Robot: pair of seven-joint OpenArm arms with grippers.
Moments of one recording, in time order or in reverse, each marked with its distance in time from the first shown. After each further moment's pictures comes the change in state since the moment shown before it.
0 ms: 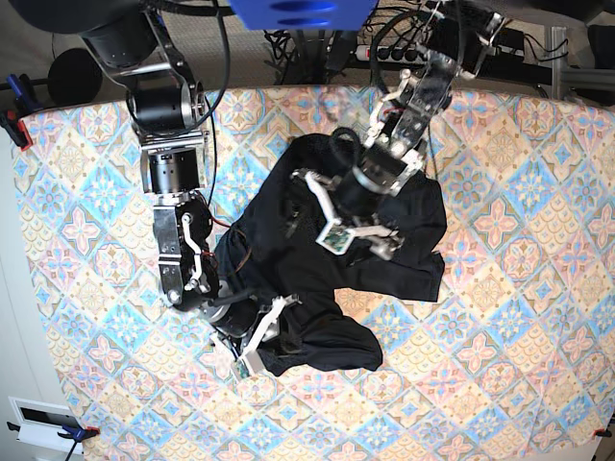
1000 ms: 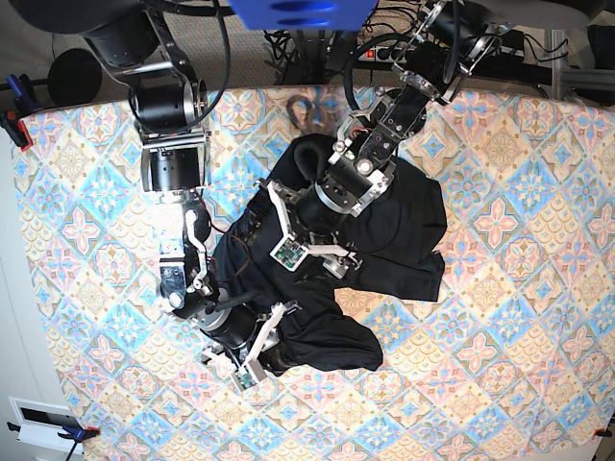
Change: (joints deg) left arm -6.9 5.5 5.2 -1.3 -0.2 0.0 5.5; right arm -0.1 -0.7 0.0 6.5 -9.6 0.0 2.2
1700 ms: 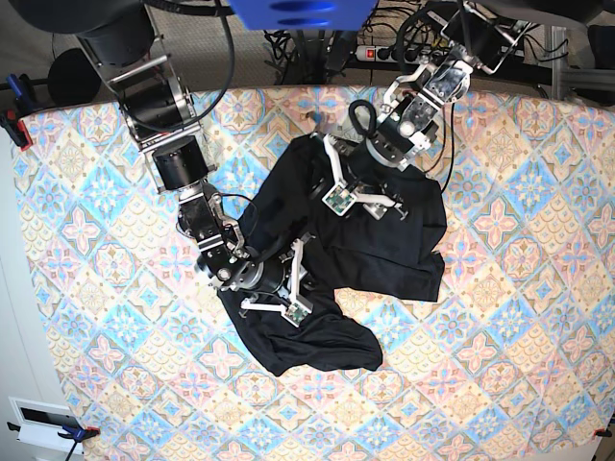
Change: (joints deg) left arm 11.0 -13.9 -0.5 0.0 -0.4 -0.4 -7.1; right arm 0.0 3.5 -19.1 -16.3 -5.8 0.6 5.1
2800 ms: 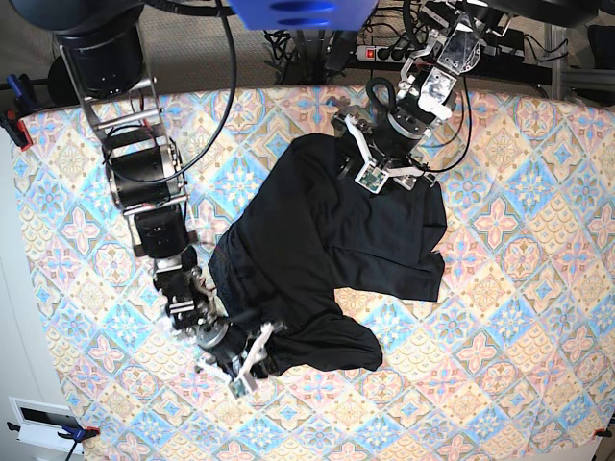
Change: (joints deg) left arm 10.9 -0.7 -10.0 2.1 0.0 0.0 -2.1; right arm 18.0 -0.1 5.6 -29.6 0.0 -6.8 24.5
